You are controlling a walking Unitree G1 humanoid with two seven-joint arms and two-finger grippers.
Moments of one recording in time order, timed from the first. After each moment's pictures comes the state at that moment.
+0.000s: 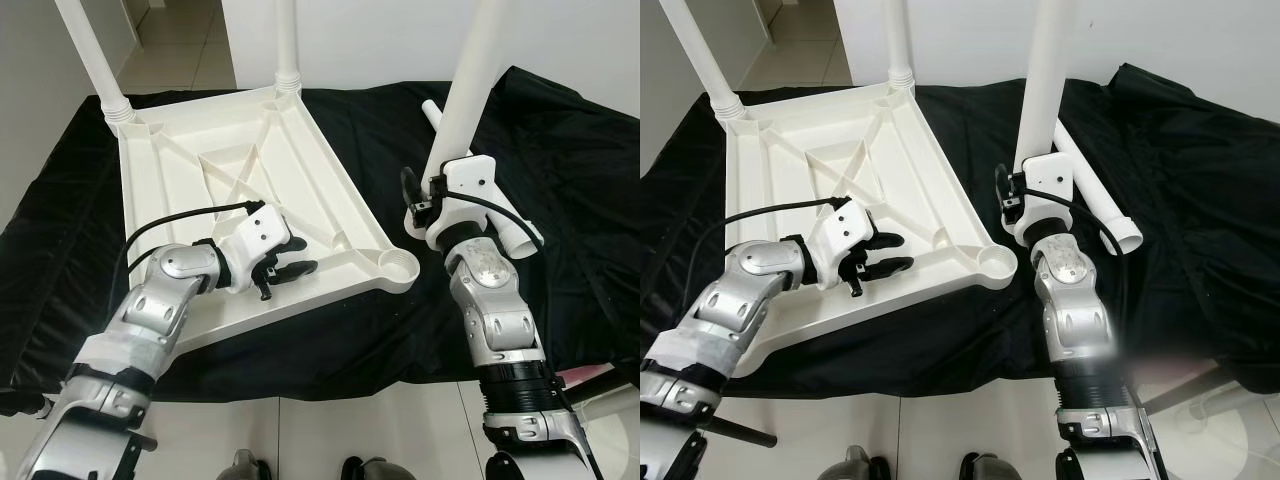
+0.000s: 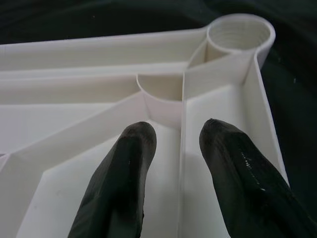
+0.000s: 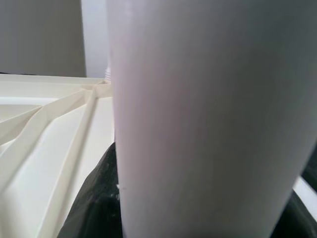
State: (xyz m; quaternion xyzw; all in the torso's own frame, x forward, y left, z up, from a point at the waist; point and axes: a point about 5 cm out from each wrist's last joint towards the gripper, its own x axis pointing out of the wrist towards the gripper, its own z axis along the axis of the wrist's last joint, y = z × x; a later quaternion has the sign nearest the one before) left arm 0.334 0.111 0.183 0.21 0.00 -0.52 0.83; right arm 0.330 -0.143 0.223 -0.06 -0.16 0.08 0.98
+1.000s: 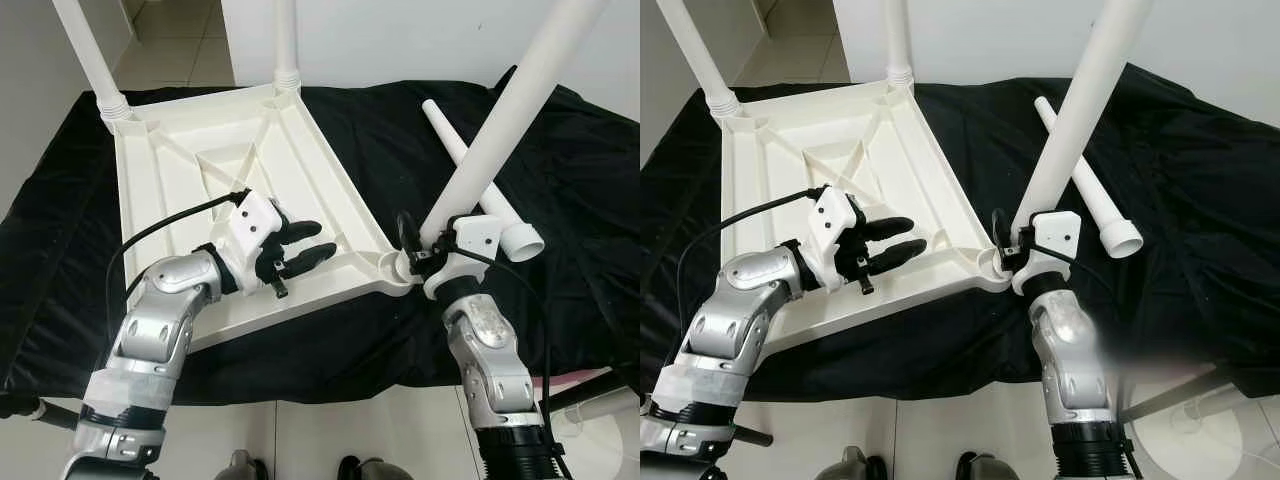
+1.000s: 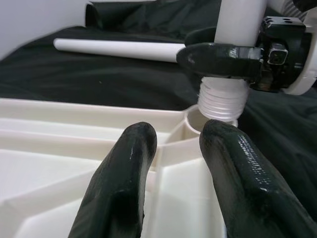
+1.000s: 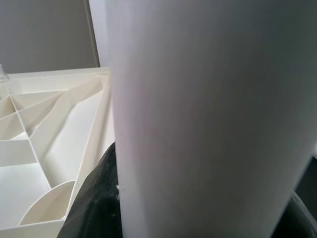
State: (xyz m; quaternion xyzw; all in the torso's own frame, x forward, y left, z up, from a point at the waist) left arm 0.298 0.106 0.203 0.11 -0.07 -0.52 0.85; right arm 0.291 -0.147 0.180 -0.01 -0.16 0.10 0.98
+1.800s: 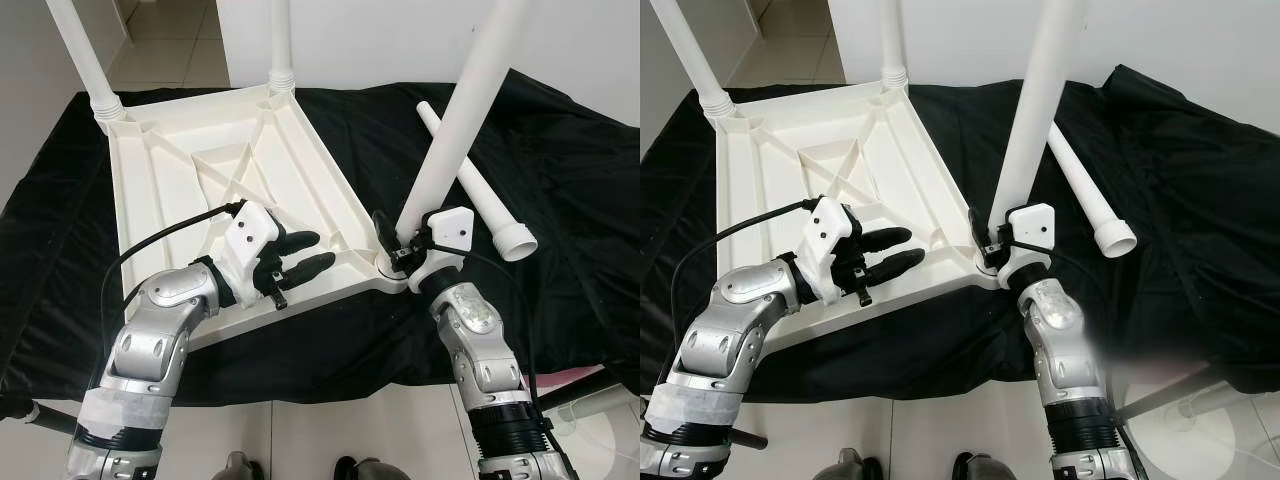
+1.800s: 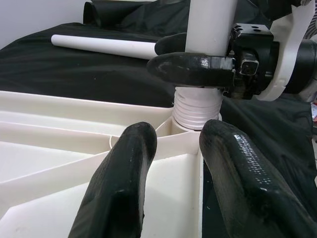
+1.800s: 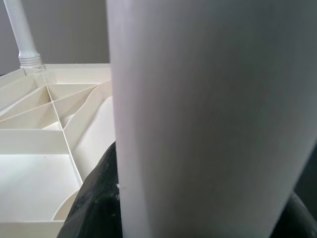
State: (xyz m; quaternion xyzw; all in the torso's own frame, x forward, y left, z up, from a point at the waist) left arm 0.287 0.107 0.200 0.10 -0.06 -0.52 0.85; right arm 0.310 -0.136 0.181 -0.03 -0.15 0.17 0.97
